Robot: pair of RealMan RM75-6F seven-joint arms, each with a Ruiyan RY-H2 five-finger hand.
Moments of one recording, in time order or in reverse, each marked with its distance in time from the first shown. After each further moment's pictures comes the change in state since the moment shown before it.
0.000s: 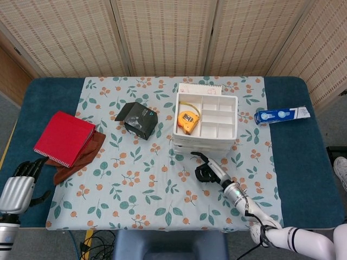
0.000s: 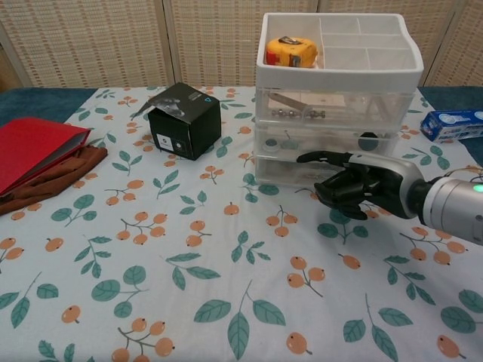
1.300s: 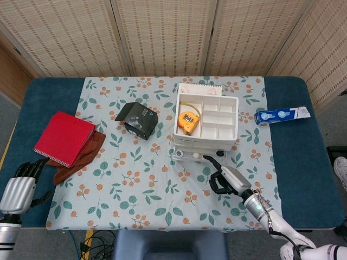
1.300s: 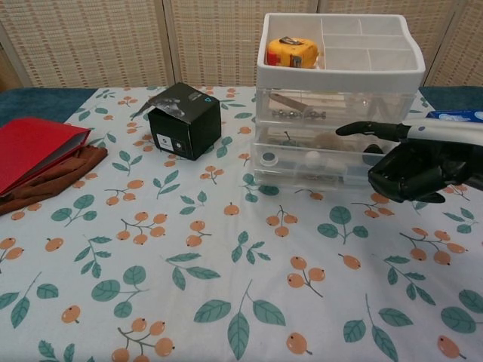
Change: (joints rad) left arm 0.002 -0.021 0.002 0.021 -0.008 -0.002 0.001; right arm -0.061 0.345 -0.102 -0.399 0.003 0.141 -0.344
